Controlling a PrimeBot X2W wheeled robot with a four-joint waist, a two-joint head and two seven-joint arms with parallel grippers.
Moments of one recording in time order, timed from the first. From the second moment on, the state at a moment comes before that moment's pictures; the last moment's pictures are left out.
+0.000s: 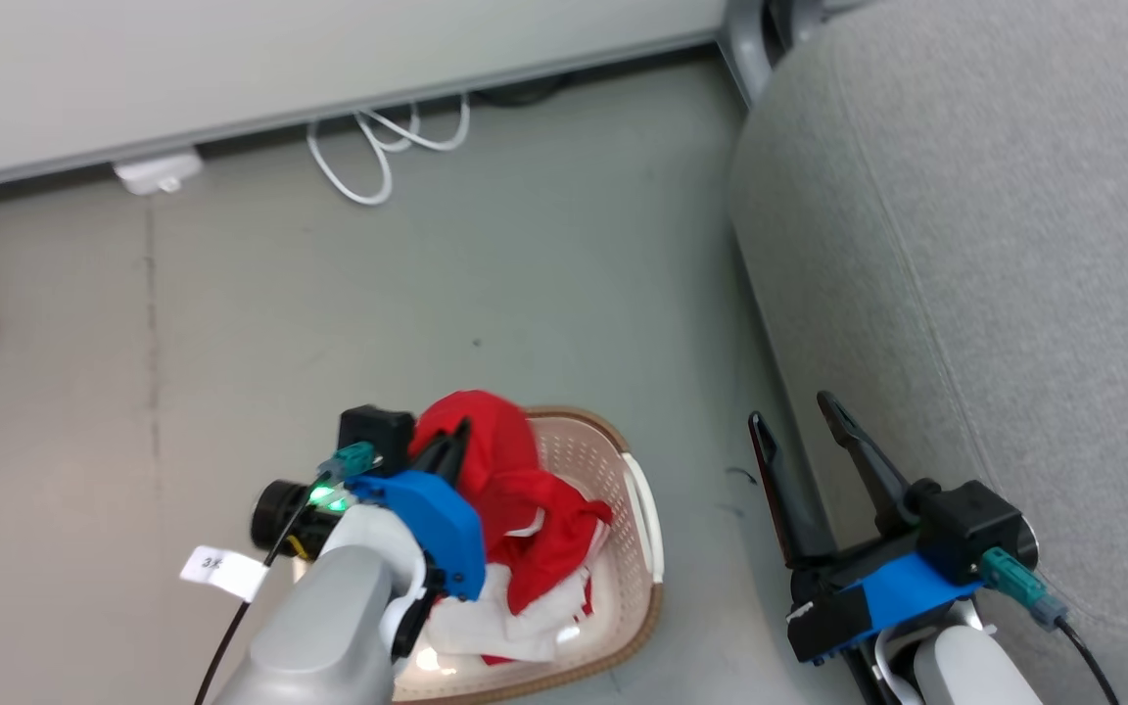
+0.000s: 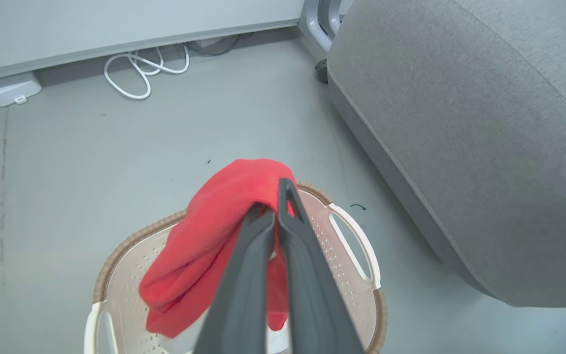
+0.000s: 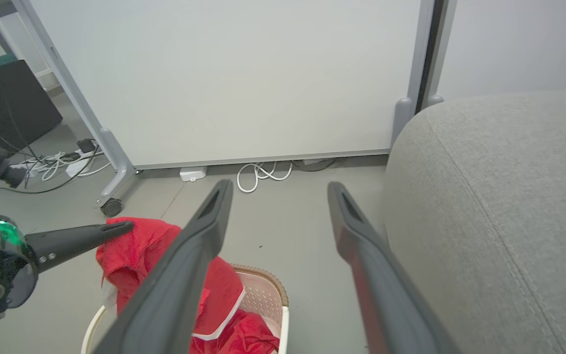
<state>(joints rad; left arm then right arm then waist) -0.60 0.05 -0.55 1.04 -0.49 -0.13 -0.17 -0.20 -0.05 0.20 0.26 0.17 0.13 -0.26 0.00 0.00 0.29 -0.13</state>
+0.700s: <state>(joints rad) -0.78 0.05 -0.79 0.69 -0.64 -0.11 -0.17 -0.11 -0.05 0.21 0.24 0.15 0.13 -0.19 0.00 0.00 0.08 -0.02</state>
